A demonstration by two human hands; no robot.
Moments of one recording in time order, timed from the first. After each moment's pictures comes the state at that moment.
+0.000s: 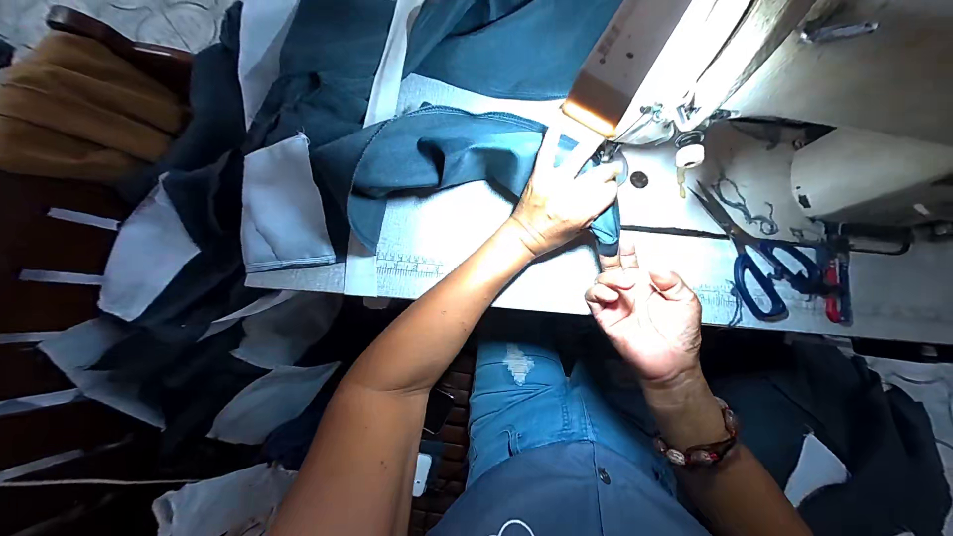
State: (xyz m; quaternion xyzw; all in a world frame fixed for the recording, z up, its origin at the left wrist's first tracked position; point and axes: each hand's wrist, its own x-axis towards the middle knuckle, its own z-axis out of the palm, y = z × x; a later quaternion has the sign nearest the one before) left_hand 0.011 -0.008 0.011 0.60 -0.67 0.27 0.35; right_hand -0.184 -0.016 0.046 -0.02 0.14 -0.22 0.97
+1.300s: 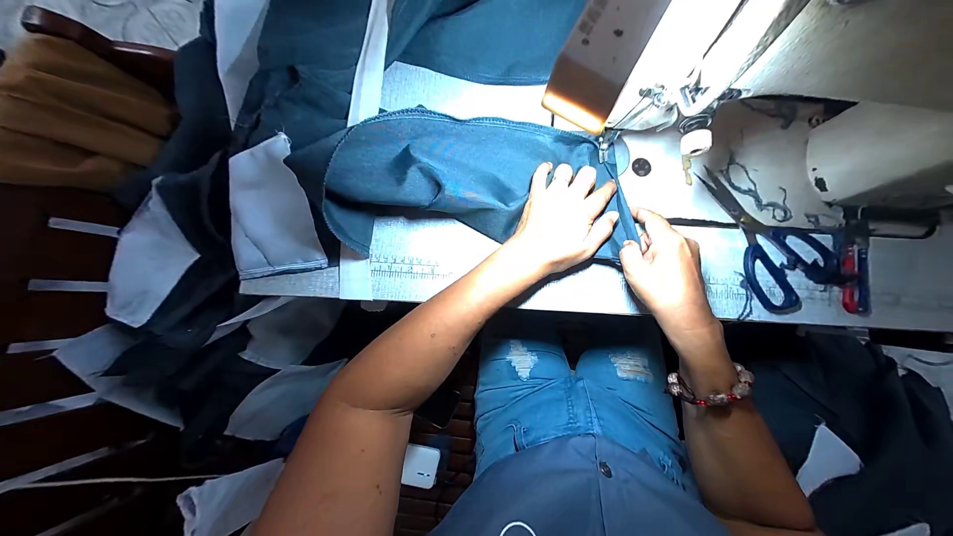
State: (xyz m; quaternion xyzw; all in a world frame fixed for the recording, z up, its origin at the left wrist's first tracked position) left_hand -0.008 0.004 0.016 0.73 -0.65 -0.03 0.20; right_hand -0.183 -0.049 0.050 -0.86 0.39 -0.12 0.31
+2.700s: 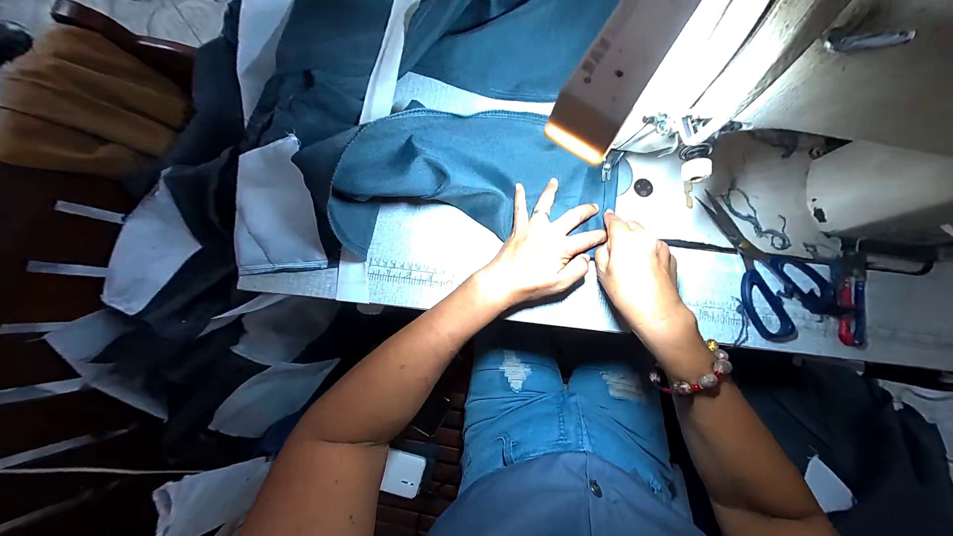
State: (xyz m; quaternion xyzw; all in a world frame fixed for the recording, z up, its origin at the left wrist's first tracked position) left_hand -0.003 0.034 0.012 0.71 -0.65 -0.12 0.25; right_hand -0.149 -0.051 0.064 -0.93 0.32 -0.02 0.19
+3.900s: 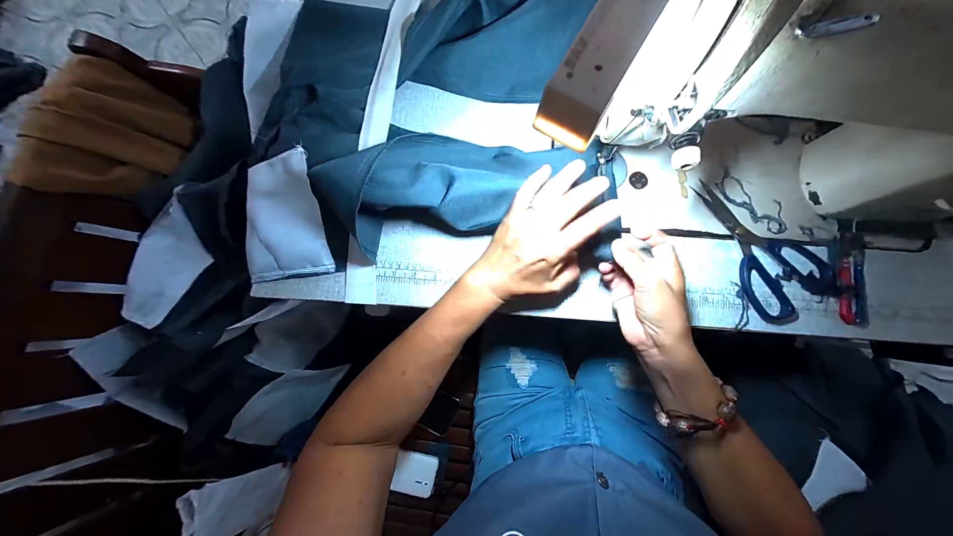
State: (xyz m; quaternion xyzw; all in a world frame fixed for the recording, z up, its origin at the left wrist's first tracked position) left_hand 0.004 0.041 0.025 0.62 -0.71 0.13 0.31; right_hand -0.164 -0.028 0.046 -0.42 0.37 -0.31 0.77
